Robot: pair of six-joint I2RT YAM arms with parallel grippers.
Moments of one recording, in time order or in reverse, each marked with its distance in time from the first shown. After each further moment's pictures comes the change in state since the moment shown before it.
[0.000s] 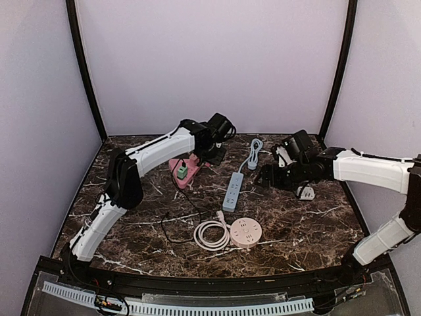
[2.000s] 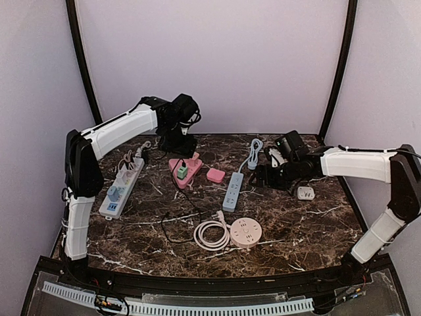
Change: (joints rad) left arm 0.112 -0.411 -0.378 -0.176 0.098 -0.140; right arm -0.031 0.143 0.053 0.058 -0.059 -0.039
